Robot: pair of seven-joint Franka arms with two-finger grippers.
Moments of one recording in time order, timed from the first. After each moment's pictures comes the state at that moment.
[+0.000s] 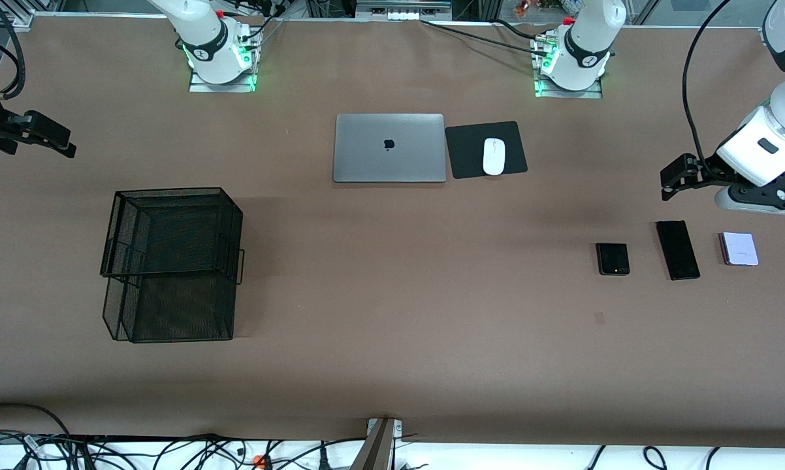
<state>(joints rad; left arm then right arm) 0.02 0.05 -0.08 -1.65 0.05 1.74 0.05 0.07 0.01 -0.10 -1.57 -0.02 1.53 0.01</state>
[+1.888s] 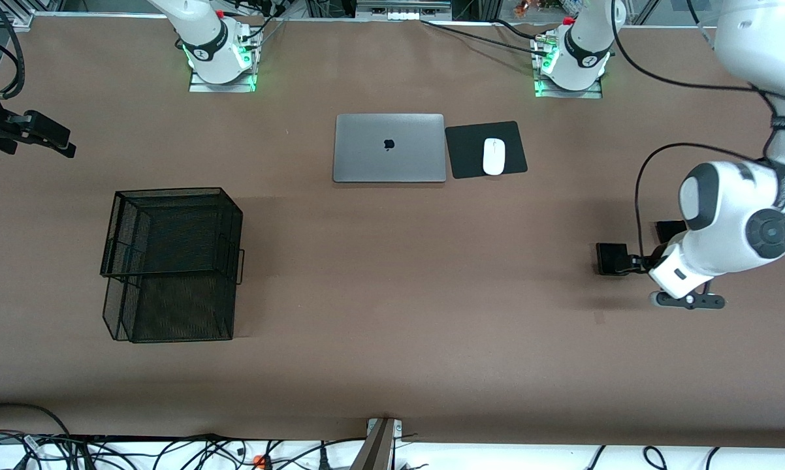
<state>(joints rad) 0.10 0.51 -0.06 -1.75 0.05 2.17 0.05 0.07 0.01 -0.10 -1.57 -0.02 1.53 0.01</state>
